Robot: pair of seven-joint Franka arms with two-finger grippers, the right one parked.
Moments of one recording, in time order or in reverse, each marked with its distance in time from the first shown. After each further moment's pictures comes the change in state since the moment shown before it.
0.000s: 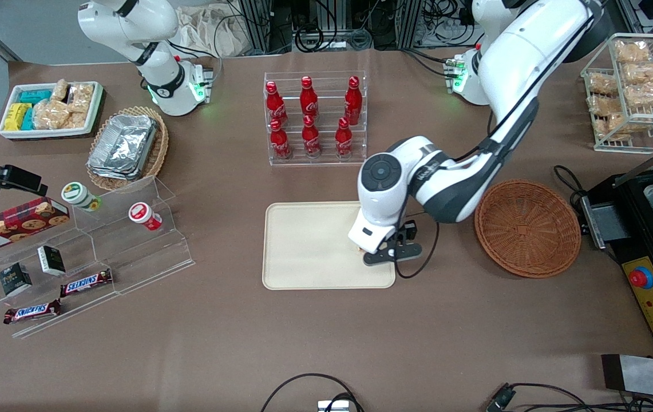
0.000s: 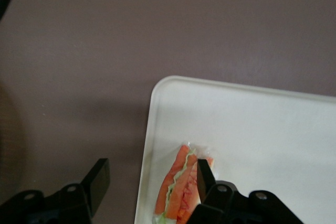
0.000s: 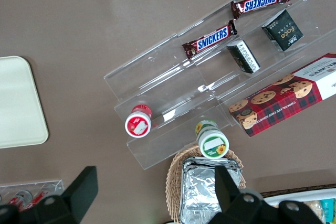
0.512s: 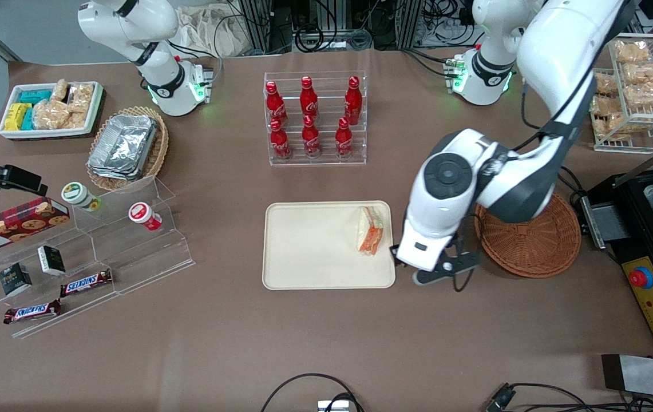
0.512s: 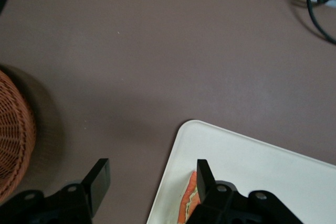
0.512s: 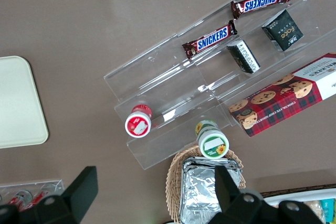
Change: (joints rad) arm 0.131 -0.092 -0.001 0.072 -0.136 -0.059 0.044
